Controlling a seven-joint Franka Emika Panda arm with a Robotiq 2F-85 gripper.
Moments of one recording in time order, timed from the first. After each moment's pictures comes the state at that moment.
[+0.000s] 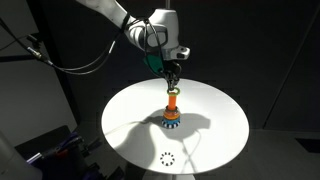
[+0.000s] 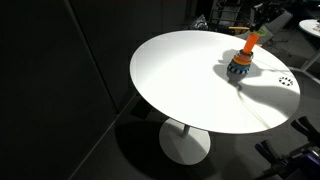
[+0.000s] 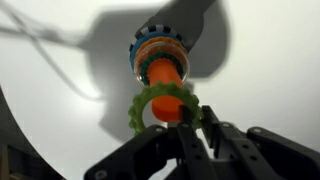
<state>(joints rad) -0.09 0.31 -0.08 -1.97 0.12 2.42 0.12</state>
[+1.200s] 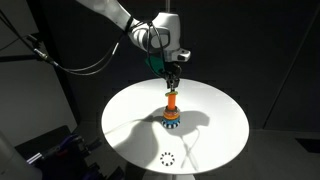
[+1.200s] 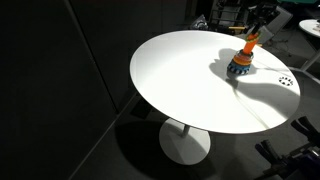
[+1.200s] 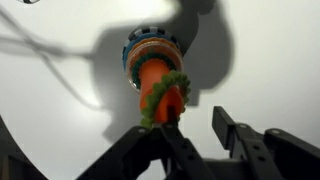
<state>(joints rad) -0.07 0.37 -0.08 -1.90 0.12 2.37 0.16</state>
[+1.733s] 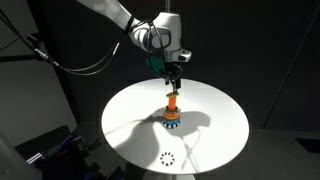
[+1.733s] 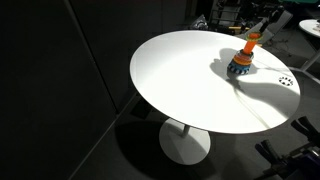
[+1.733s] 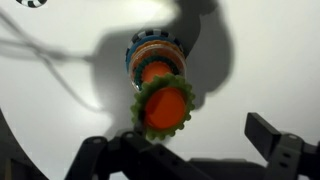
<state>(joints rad) -0.08 0.37 -0.09 -1.90 0.12 2.36 0.16</state>
